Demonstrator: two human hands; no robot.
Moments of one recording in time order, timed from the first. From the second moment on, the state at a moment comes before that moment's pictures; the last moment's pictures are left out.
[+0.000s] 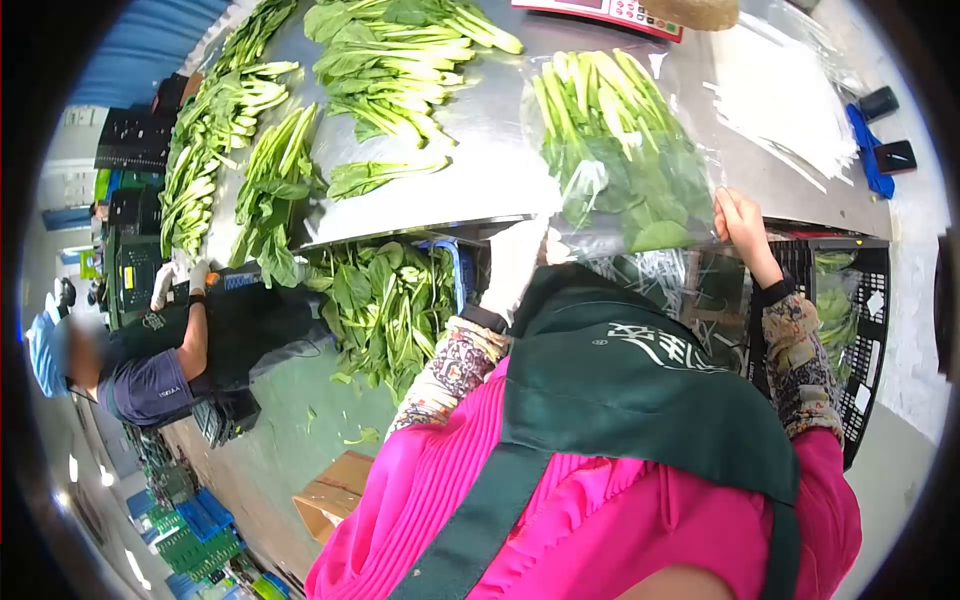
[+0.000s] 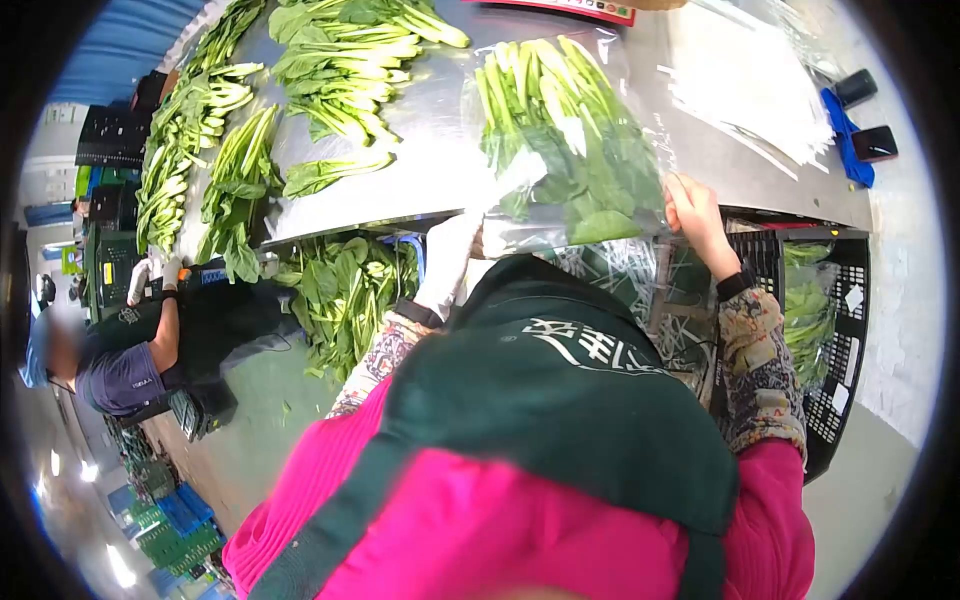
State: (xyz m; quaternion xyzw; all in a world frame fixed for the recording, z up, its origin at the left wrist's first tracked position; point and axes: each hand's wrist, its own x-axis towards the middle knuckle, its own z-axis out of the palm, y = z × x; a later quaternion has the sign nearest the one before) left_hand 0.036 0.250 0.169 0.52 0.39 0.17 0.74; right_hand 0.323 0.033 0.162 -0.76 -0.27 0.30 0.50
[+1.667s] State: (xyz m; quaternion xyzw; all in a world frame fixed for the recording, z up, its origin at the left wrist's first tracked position) left_hand 0.347 -0.038 0.214 0.64 -0.10 0.06 0.76; right_hand 0.332 -0.366 0.293 -0.40 -0.16 -0.09 0.90
